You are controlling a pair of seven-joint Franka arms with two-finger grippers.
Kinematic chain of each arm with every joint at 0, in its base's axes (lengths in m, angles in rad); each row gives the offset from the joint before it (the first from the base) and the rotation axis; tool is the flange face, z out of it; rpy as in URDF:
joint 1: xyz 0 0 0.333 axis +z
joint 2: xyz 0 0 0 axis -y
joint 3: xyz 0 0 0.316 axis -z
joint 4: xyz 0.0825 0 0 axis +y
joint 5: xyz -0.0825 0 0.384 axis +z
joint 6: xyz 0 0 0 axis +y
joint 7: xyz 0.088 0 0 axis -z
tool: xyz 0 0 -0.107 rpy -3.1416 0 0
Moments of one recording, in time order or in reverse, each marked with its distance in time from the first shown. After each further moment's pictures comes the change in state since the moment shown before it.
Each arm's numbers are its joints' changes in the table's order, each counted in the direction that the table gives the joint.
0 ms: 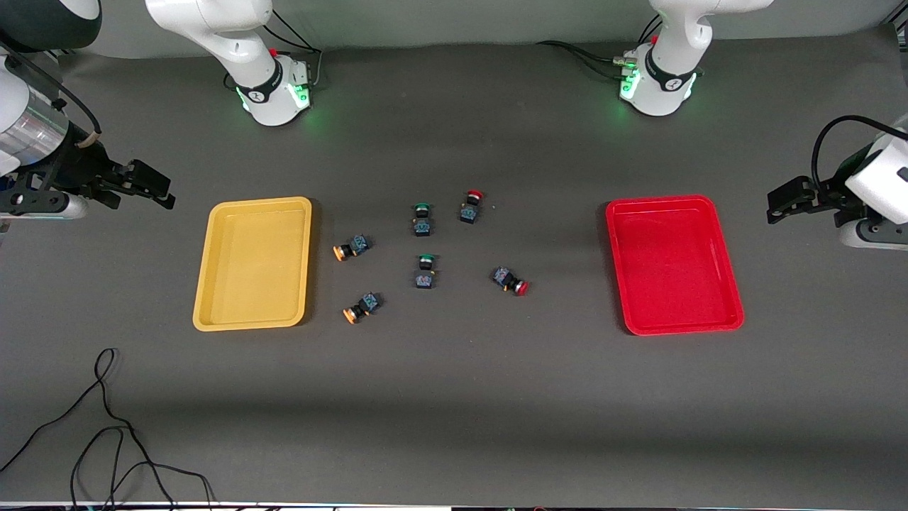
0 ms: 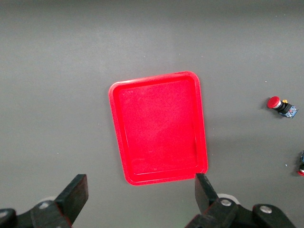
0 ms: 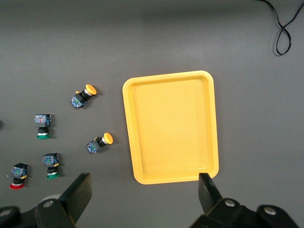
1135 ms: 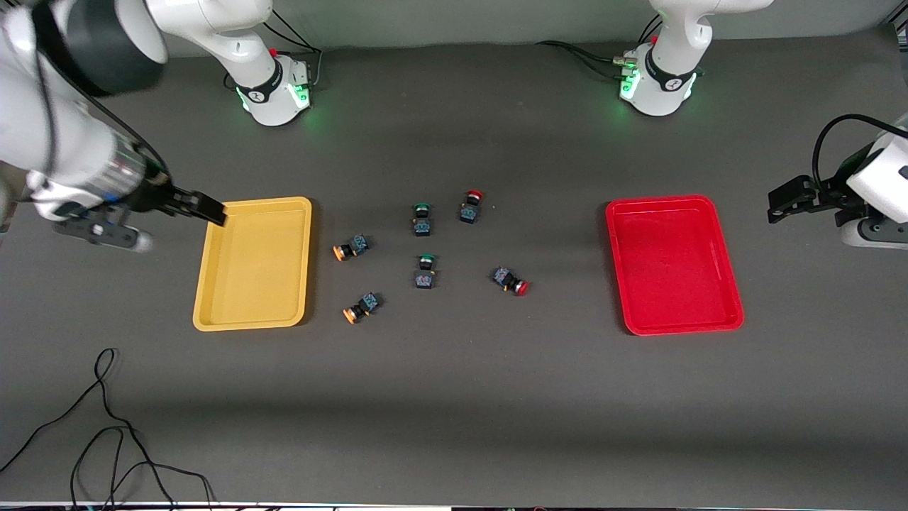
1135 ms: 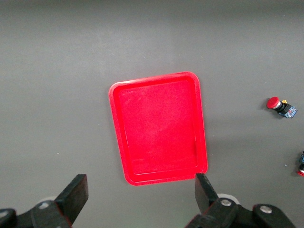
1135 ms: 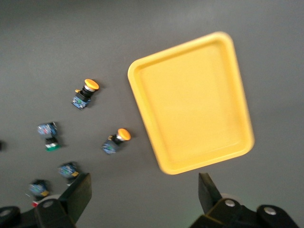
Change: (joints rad) left arm 0.001 0.003 0.000 -0.001 -0.001 0.000 0.000; right arm 0.116 -0.120 -0.006 0.051 0.032 -0.053 0.392
